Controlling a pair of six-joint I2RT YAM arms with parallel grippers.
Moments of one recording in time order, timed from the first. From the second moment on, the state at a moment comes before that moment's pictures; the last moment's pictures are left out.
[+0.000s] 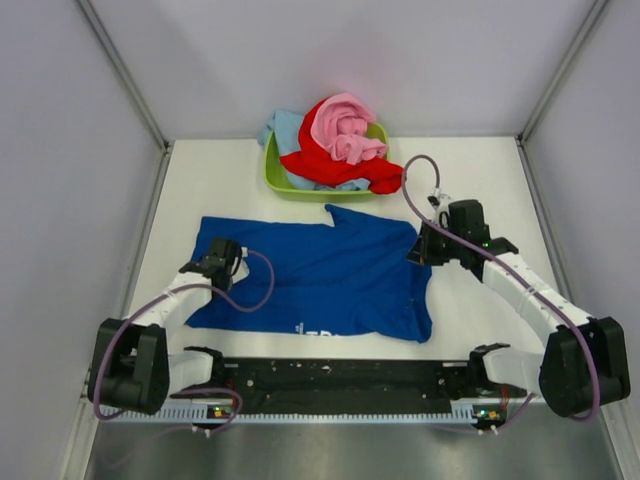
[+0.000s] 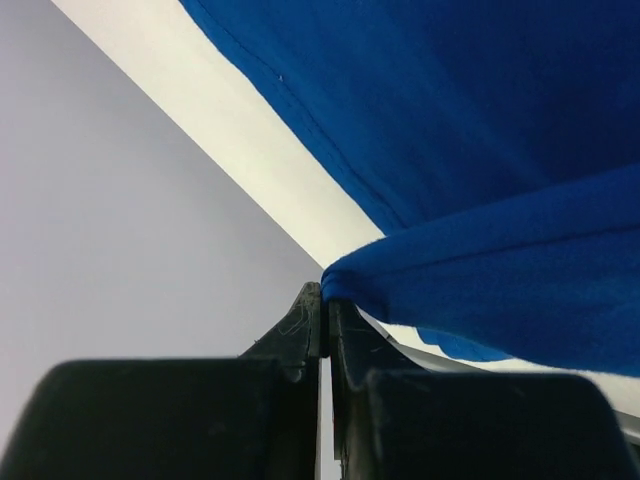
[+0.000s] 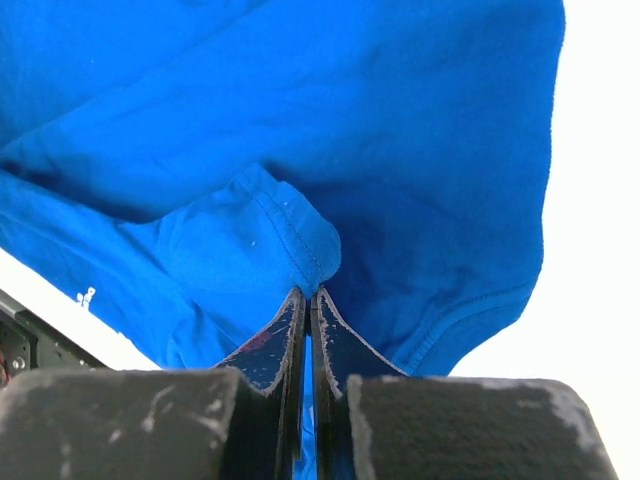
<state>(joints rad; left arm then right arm) -0.18 1.19 0.54 -0.57 -0.64 0.82 0.26 1.18 0.75 -0.36 -0.34 0.32</state>
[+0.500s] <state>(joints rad) -0.20 1.21 0.94 -0.79 -0.30 0.72 0.47 1.29 0.69 -0.45 -0.78 0.32</state>
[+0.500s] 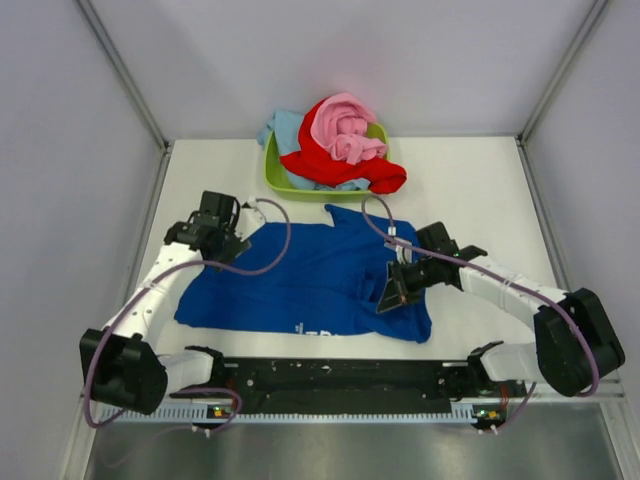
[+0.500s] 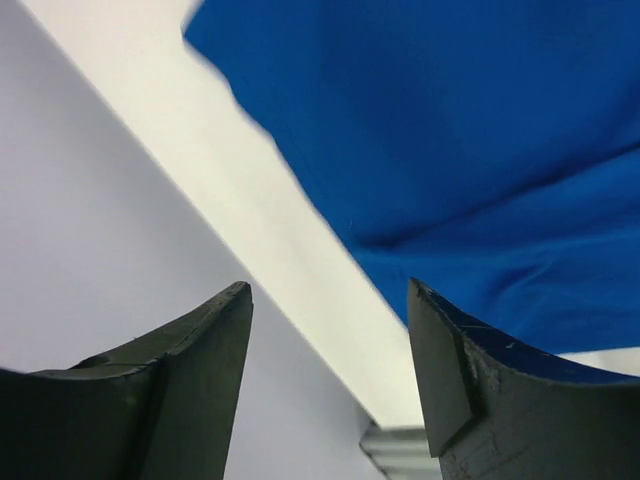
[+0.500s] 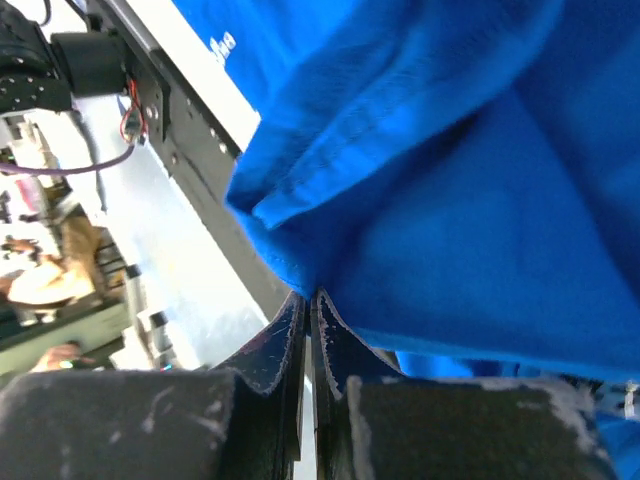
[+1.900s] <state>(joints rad) -0.83 1.94 1.36 -0.48 0.64 0.52 0.38 1.28 0.48 -0.43 -0.66 0.55</state>
